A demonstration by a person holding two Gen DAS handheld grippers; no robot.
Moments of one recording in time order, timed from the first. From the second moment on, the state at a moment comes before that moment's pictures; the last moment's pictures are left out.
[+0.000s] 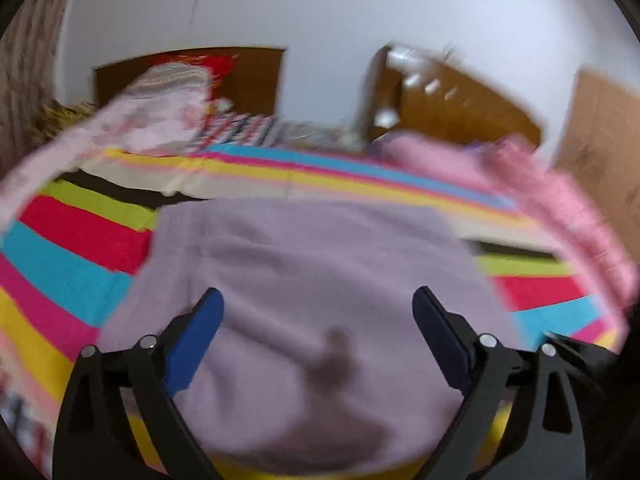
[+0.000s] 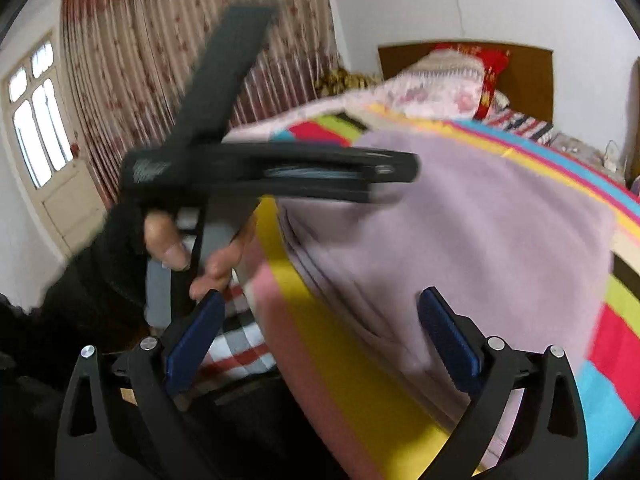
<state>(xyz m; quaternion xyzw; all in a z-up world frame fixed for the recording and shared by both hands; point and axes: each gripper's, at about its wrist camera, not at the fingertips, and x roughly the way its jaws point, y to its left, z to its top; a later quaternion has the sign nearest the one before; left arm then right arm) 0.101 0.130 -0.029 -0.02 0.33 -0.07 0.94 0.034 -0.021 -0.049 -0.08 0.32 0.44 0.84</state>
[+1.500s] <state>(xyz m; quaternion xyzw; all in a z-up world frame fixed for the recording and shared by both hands) 0.095 0.191 -0.078 -0.12 0.39 0.00 0.91 0.215 -0.071 -0.015 0.00 0.41 0.45 0.79</state>
